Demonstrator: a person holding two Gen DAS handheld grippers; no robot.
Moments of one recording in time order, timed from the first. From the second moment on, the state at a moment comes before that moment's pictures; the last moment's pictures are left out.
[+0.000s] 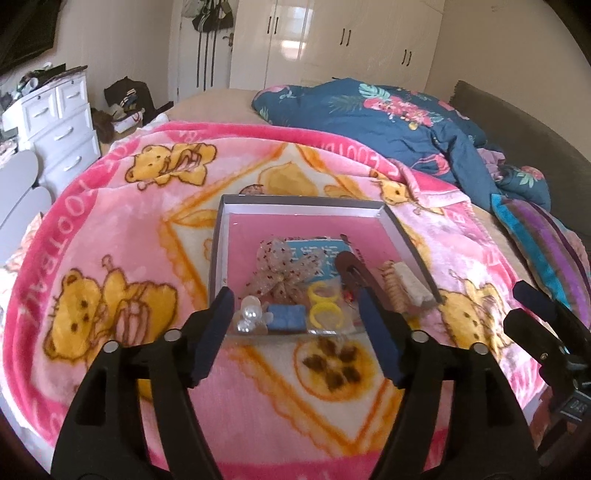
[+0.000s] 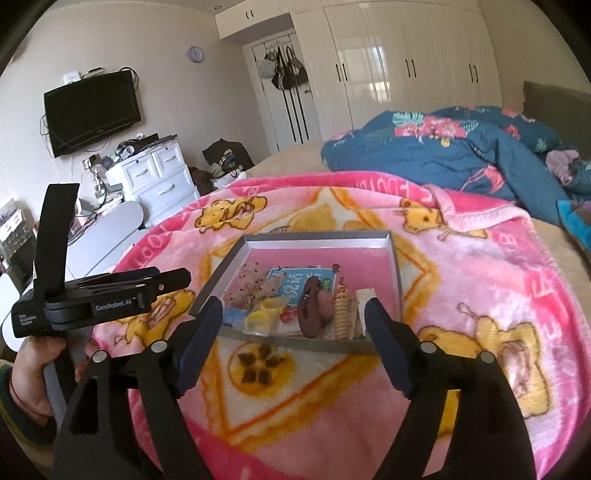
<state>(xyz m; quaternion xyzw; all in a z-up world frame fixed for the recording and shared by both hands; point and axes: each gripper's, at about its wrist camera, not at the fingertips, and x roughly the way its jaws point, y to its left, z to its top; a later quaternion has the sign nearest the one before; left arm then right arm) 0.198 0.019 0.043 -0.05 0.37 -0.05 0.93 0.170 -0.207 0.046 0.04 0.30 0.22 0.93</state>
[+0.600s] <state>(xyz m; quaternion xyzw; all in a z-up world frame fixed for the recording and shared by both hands) 0.115 0.007 0.034 -0.05 0.36 -0.06 0.93 0.107 -0.226 0.039 0.04 0.28 0.19 0.94</state>
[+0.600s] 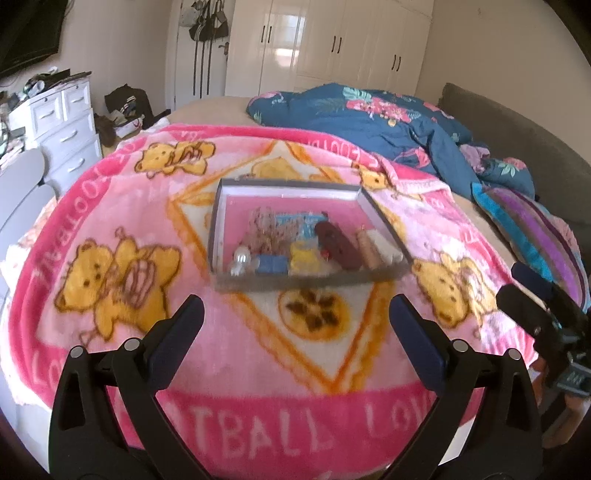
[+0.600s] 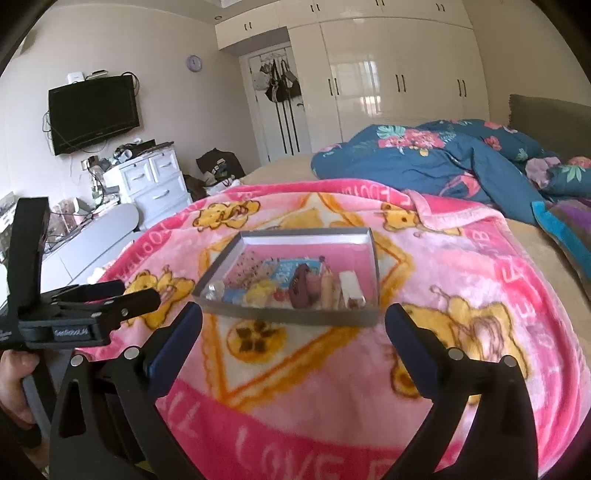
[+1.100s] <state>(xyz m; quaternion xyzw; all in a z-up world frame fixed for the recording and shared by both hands) 0.087 0.002 -0.019 -0.05 0.38 -0.04 0.92 0.083 -0.234 -0.015 0.06 0.32 0.17 0.93</state>
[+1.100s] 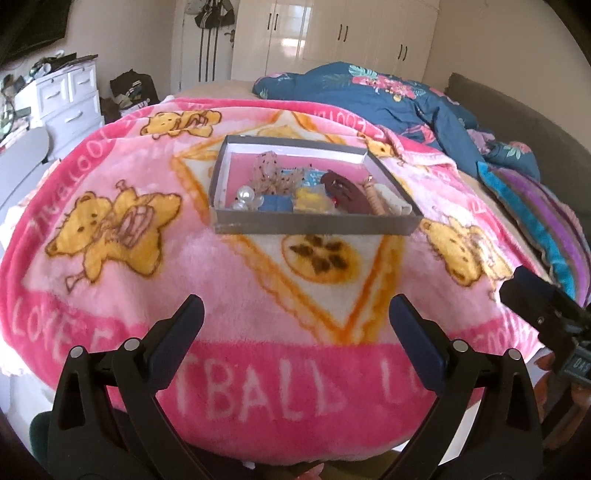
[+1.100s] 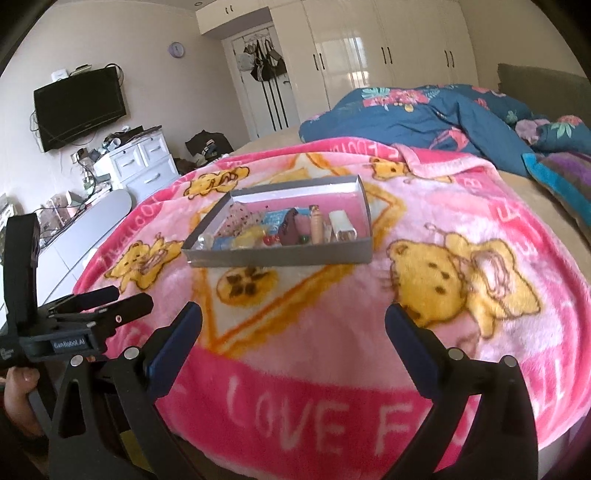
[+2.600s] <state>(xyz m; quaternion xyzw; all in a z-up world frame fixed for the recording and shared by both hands) 0.077 -0.001 -0.020 -0.04 0.38 -0.03 0.92 0.077 -0.230 -0.020 0.05 0.33 0.18 0.92</state>
